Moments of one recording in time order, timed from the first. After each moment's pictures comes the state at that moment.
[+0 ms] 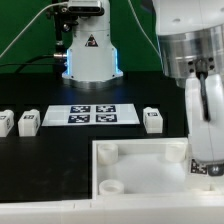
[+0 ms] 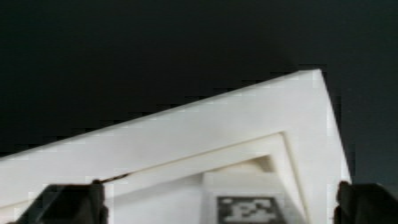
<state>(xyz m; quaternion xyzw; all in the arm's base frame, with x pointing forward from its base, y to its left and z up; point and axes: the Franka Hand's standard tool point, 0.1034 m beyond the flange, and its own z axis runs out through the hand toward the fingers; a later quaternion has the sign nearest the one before) 0.620 0.138 0.074 -0.60 0.79 0.07 0.09</state>
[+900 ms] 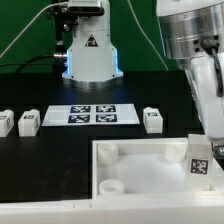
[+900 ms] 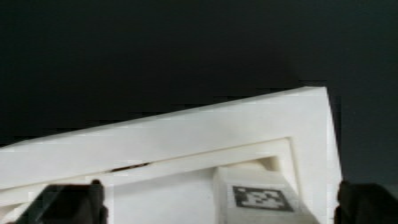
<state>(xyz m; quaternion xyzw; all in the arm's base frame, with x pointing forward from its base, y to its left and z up) 0.618 0.141 0.085 -0.63 0.77 0.07 0.10</state>
